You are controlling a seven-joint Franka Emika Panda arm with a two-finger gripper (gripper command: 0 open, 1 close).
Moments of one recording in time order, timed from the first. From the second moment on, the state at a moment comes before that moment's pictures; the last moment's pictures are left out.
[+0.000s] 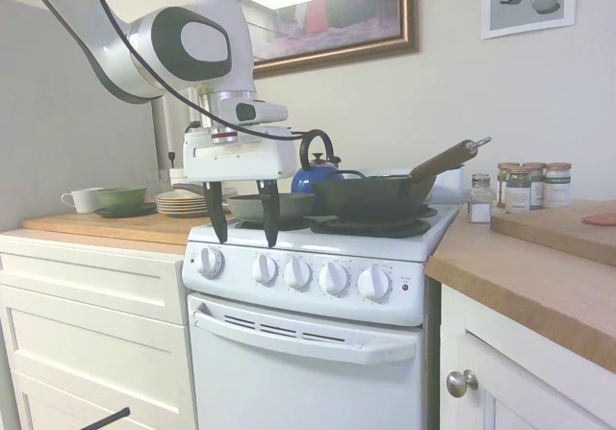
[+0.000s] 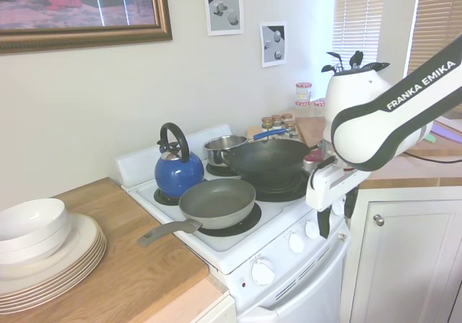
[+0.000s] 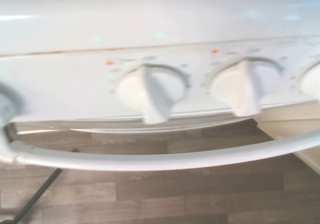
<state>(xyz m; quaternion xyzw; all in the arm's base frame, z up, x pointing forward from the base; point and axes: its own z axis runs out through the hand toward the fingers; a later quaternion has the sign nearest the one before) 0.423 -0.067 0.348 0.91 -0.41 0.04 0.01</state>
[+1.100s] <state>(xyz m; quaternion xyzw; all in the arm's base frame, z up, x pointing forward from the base) 0.440 -0.104 0.325 0.90 -0.43 0.06 0.04</state>
